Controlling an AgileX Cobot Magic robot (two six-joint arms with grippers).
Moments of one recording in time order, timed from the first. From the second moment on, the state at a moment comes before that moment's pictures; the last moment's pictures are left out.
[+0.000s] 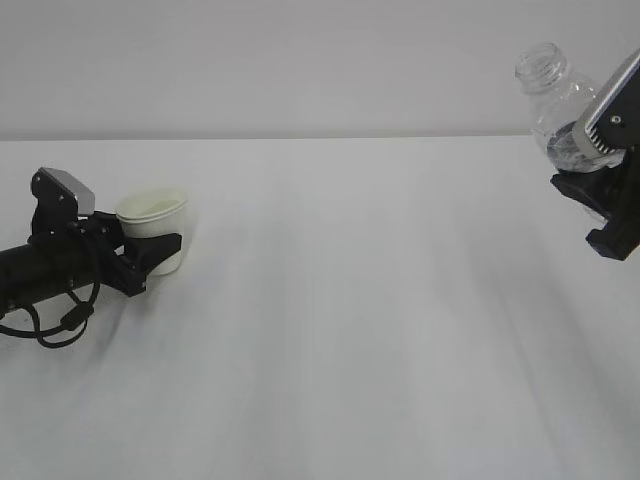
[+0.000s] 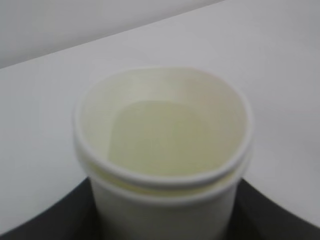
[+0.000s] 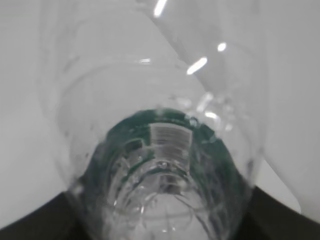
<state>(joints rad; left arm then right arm) 0.04 2.24 -0.88 0.82 -1.12 -0.23 0.16 1.25 -0.68 -1.84 -0.03 1.04</state>
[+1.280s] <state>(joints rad) 0.05 2.24 -0.86 0.86 -1.13 -0.25 0.16 1.25 -0.68 -1.84 -0.03 1.04</state>
